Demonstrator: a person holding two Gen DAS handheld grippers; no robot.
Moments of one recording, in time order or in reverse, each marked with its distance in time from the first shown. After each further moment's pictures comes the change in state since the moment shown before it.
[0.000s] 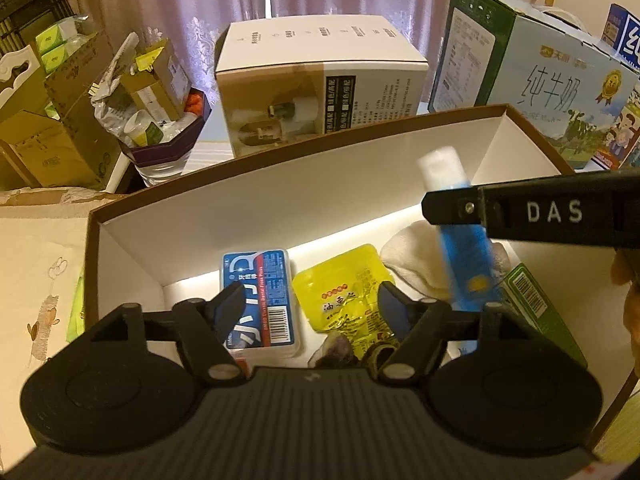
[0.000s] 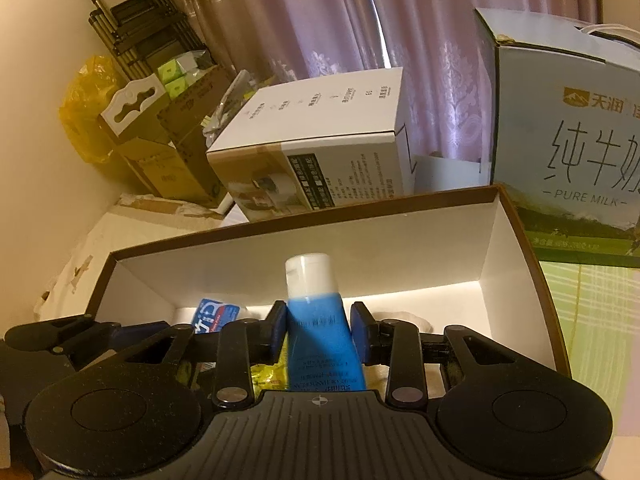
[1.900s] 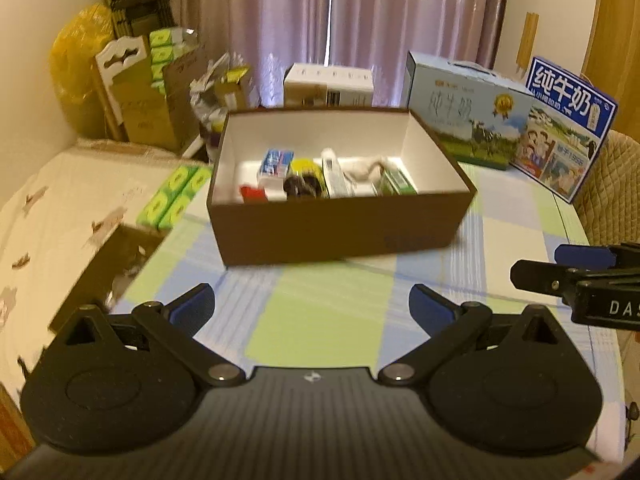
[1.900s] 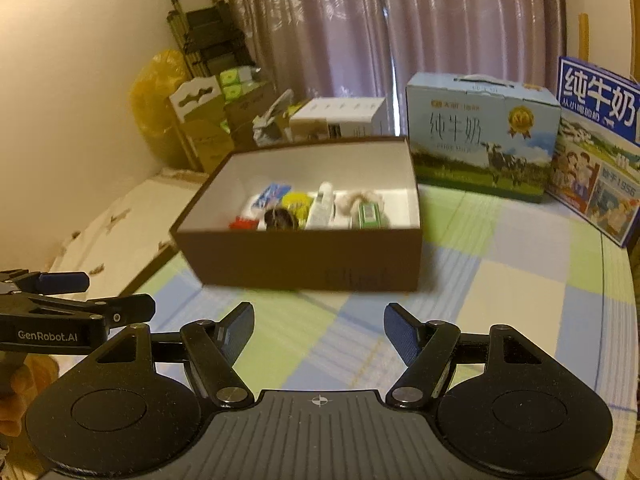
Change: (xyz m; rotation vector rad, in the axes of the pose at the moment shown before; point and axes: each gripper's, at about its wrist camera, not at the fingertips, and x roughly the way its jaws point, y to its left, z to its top) left arm -0.284 -0.109 -0.224 -0.228 -0.164 0.114; right arm -0.291 0.023 -0.228 -0.190 -0.085 0.002
